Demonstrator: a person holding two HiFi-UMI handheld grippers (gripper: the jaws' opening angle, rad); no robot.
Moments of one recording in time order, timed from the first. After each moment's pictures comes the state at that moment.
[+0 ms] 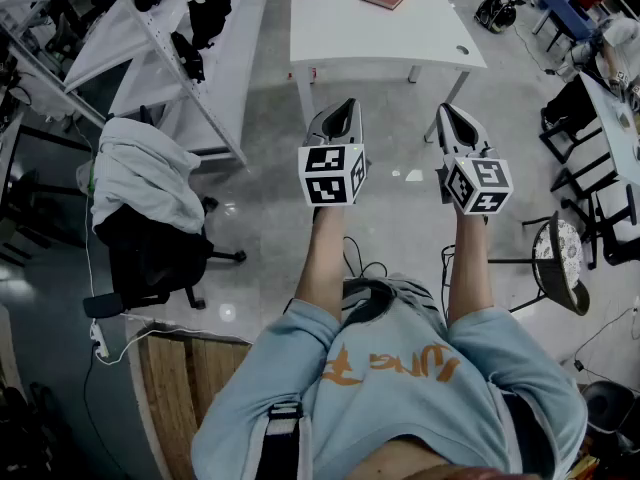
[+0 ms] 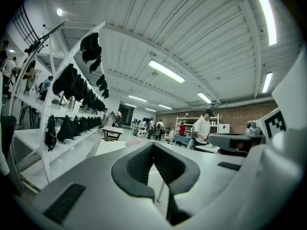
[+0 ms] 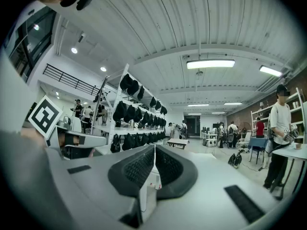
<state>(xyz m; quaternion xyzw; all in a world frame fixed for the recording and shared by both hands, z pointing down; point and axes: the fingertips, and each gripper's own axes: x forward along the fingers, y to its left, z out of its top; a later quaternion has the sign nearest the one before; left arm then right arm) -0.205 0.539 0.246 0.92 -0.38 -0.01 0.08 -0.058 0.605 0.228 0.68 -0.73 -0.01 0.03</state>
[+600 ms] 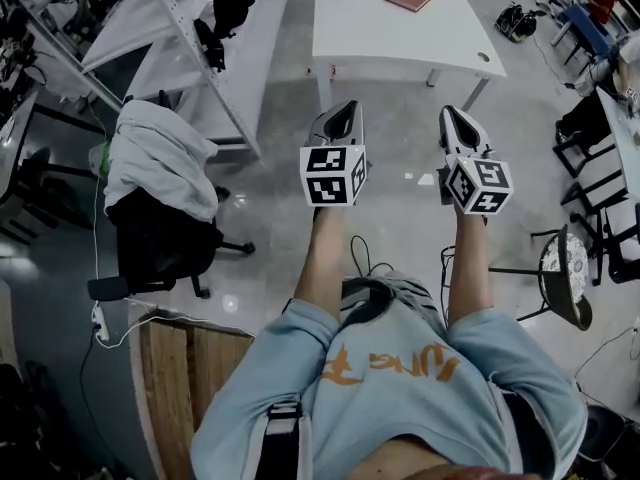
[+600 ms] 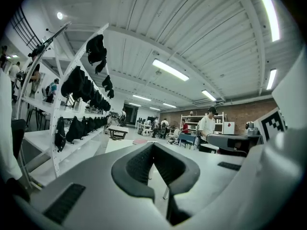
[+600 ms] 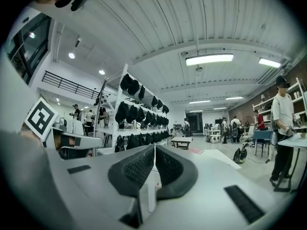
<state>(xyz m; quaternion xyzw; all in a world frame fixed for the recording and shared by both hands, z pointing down) -0.245 0.530 0.256 0.91 -0.40 0.00 0.08 -0.086 0.586 0.243 0.67 -0.74 0.01 0.02</state>
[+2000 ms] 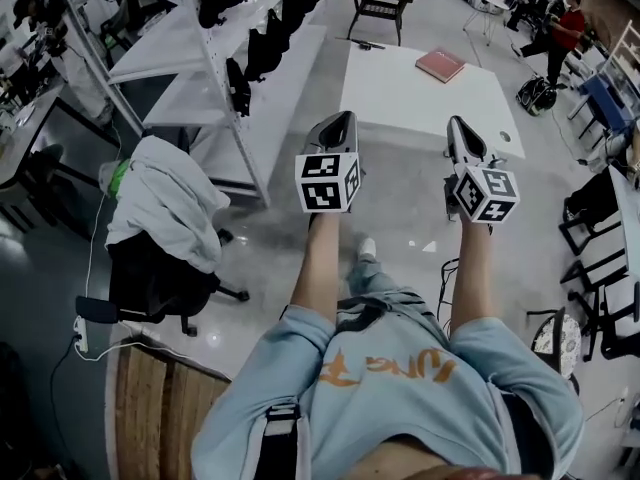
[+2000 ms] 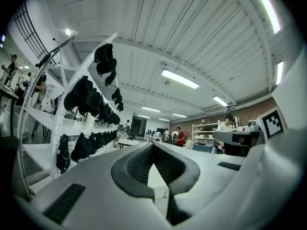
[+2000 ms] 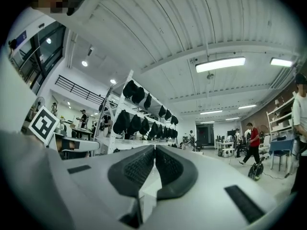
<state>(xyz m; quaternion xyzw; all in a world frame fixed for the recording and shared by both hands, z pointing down) -0.276 0.388 0.213 0.88 -0.46 -0.06 0.04 -0.086 0.435 0.183 0.63 -0.78 -0.06 -0.02</state>
